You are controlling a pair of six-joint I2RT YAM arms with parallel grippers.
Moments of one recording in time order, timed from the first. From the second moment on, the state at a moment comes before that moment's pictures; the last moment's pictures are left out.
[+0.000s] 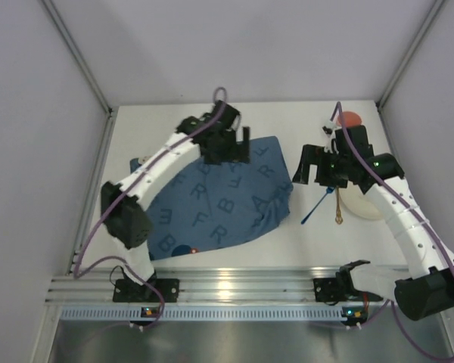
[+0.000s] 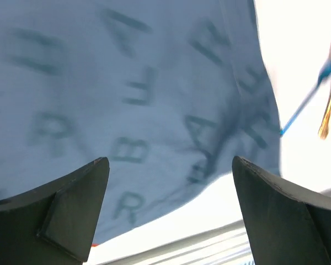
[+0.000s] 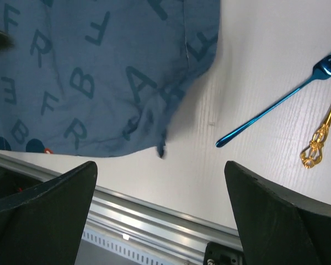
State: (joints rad) left arm -0.71 1.91 1.85 -0.97 -0.03 -0.57; right arm 0.29 1.15 1.22 -0.95 -0.17 0.37
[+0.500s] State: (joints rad) left arm -0.28 1.50 1.10 -0.89 -0.17 -0.55; right arm 0.29 1.51 1.29 -0.81 -0.27 0.42
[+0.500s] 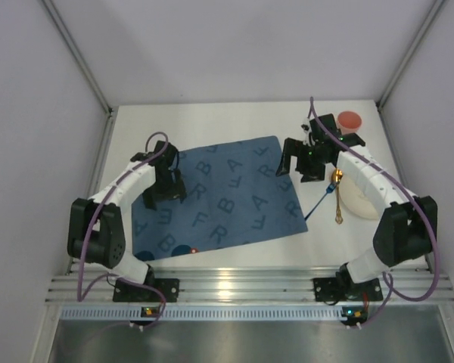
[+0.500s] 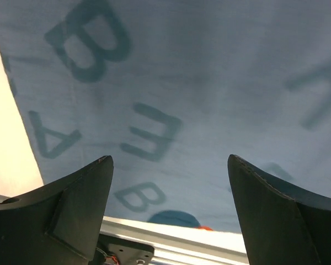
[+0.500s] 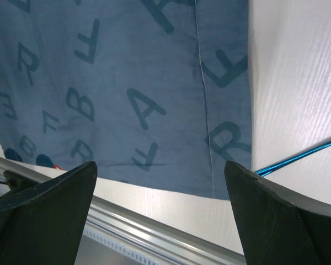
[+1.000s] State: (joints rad) left arm -0.18 1.97 1.38 -0.83 -0.06 -0.44; right arm 0.29 1.44 1.24 -0.85 -0.26 0.41
